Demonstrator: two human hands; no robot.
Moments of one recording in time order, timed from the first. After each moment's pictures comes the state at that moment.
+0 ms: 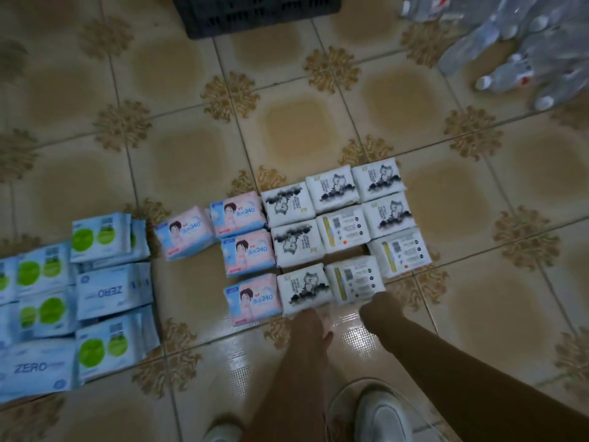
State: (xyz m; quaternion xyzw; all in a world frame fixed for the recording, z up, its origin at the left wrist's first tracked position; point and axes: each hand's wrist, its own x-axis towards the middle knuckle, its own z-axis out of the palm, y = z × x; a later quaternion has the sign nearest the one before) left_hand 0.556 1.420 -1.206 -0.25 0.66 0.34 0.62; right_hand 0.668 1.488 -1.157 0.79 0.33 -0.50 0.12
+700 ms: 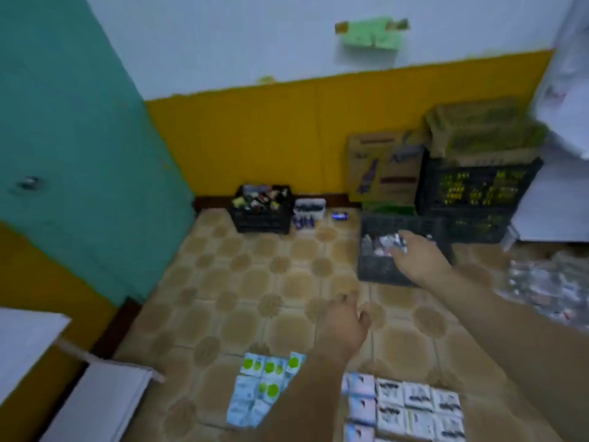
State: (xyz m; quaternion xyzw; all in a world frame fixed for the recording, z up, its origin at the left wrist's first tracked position) left_hand 0.372 1.458 -0.401 0.48 0.84 0.13 0.22; right_hand 0.466 1.621 -0.336 0.51 0.82 -0.25 -0.06
